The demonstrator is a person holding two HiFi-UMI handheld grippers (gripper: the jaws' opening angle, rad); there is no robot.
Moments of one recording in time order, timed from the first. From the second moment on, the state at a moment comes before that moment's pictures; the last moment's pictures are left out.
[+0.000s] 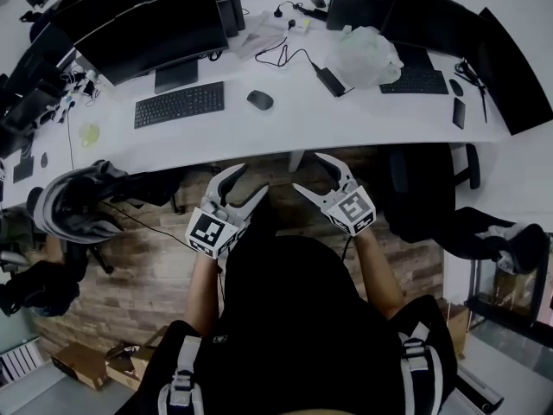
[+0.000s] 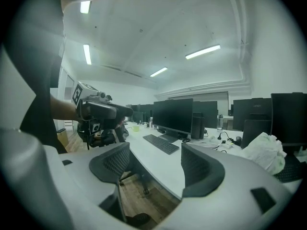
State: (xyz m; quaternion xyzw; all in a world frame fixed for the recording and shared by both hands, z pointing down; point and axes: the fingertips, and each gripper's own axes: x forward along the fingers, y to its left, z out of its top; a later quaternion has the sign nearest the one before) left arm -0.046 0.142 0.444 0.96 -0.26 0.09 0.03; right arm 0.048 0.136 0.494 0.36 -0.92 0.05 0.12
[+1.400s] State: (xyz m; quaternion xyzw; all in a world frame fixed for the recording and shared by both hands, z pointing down) left arm -0.083 -0.054 0.461 0.98 -0.16 0.08 0.05; right arm -0.026 -0.060 0.506 0.40 -0.90 0.07 0.15
